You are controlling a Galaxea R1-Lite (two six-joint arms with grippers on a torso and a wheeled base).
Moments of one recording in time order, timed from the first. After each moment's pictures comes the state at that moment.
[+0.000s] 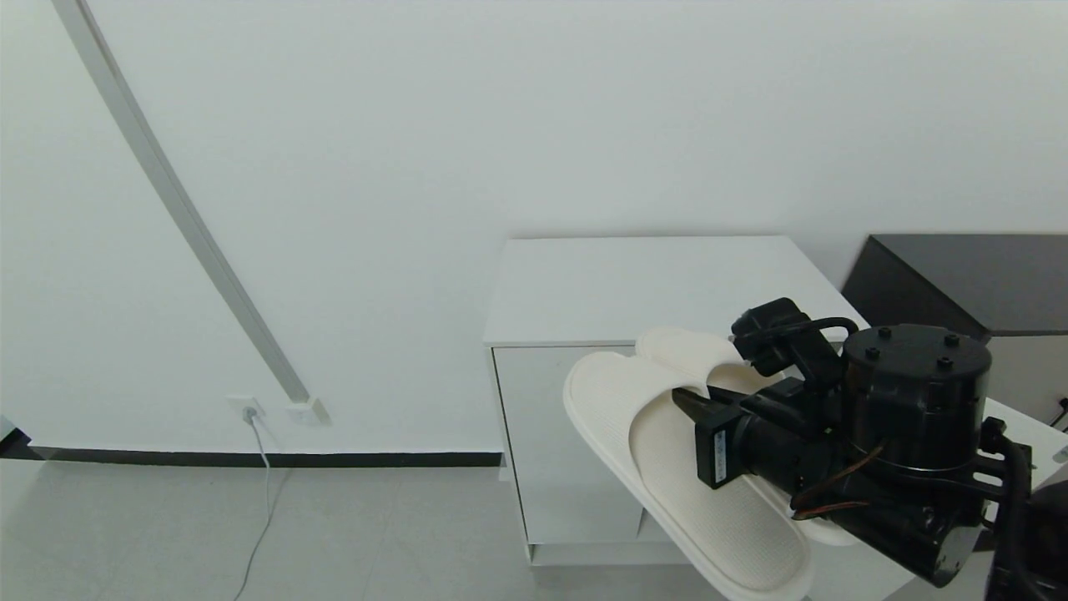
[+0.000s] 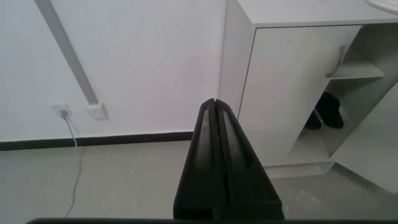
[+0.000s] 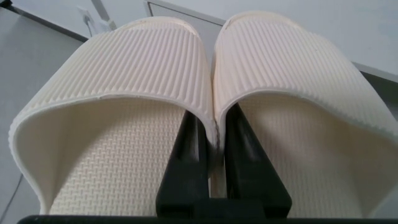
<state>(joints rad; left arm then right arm) 0.00 0.00 0.00 0.00 -0.02 0.01 0.81 1.64 -0.66 -0.77 -0.29 0.07</state>
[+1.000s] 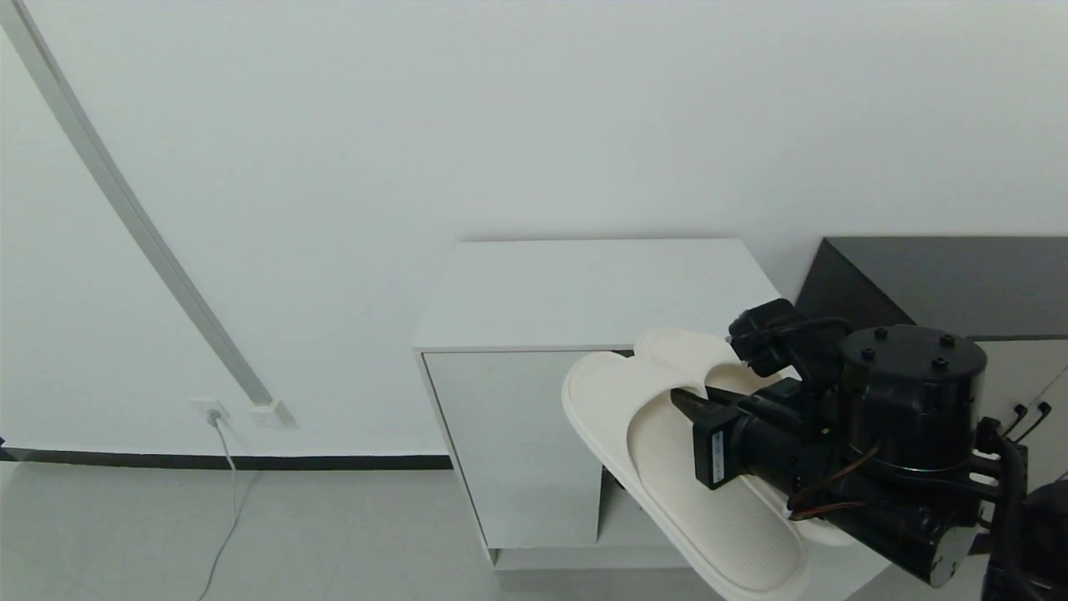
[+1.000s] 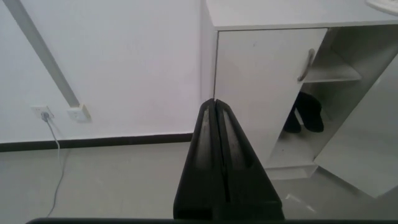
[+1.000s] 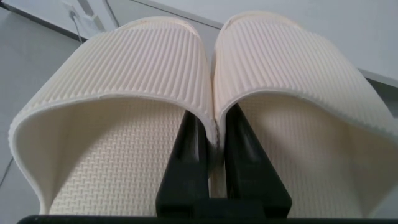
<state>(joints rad) 0.00 0.00 0.00 0.00 -0.02 0.02 0.81 1.65 -0.66 -0.77 -0.30 0.07</state>
